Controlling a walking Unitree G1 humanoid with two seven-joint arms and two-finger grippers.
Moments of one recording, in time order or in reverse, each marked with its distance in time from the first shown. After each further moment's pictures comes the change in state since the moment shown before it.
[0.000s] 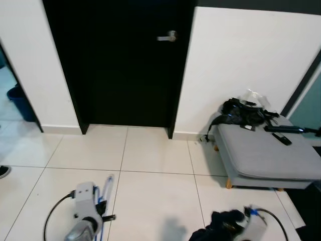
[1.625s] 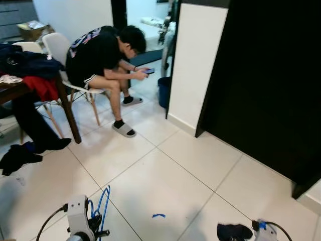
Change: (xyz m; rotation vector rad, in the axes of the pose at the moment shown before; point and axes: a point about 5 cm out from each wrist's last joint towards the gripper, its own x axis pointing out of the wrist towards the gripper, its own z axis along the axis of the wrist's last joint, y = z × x) left arm -0.024 0.022 -0.036 0.025 0.101 -0.047; right arm -0.023 -0.037 -0.026 0.010 0.124 -0.060
